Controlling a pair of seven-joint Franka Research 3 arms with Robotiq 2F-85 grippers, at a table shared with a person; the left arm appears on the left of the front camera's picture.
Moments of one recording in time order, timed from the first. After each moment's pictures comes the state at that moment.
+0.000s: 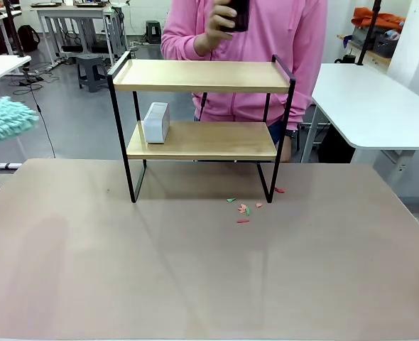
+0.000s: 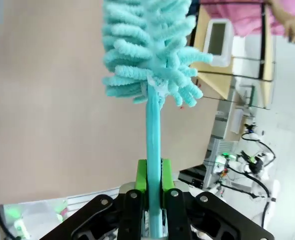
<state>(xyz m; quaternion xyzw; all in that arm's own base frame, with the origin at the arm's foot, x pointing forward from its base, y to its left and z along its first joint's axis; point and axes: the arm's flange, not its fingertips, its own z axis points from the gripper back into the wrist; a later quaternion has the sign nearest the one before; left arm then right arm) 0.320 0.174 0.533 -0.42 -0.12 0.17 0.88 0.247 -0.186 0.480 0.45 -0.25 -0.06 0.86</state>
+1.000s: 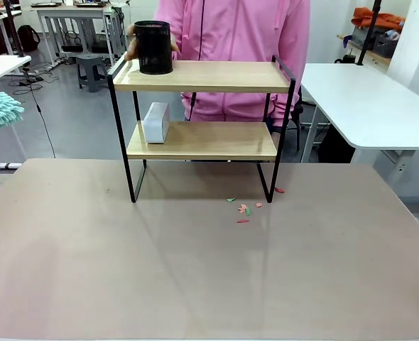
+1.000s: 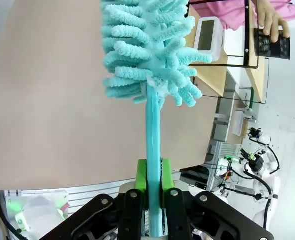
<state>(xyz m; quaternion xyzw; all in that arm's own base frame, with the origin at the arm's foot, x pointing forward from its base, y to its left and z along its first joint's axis) 0.283 0.170 0.568 -0.40 -0.15 0.17 0.89 0.247 -0.186 0.480 0.45 -0.25 -0.06 0.86</state>
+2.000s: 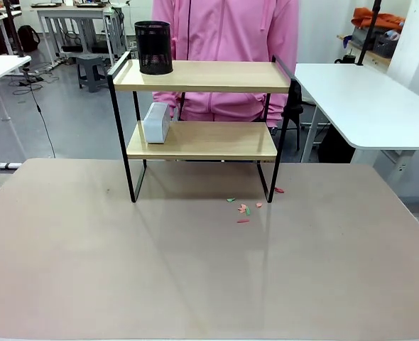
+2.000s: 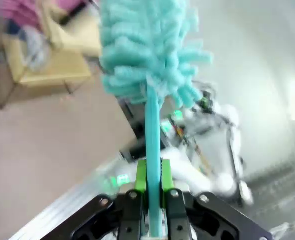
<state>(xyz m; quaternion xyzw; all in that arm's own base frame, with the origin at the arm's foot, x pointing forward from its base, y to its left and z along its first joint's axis) 0.185 0.107 0.684 -0.58 -0.27 -0.13 0.75 0.187 -0.115 0.641 0.56 -0.36 0.16 0.73</state>
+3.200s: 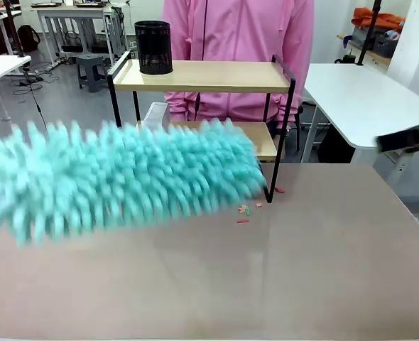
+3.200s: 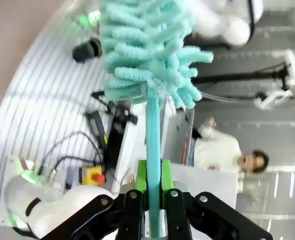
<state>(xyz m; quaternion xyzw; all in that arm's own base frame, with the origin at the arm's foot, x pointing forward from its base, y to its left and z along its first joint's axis) 0.198 -0.069 0.590 -0.49 0.13 -0.42 0.76 0.222 0.060 0.572 0.60 -0.18 0.29 0.72</state>
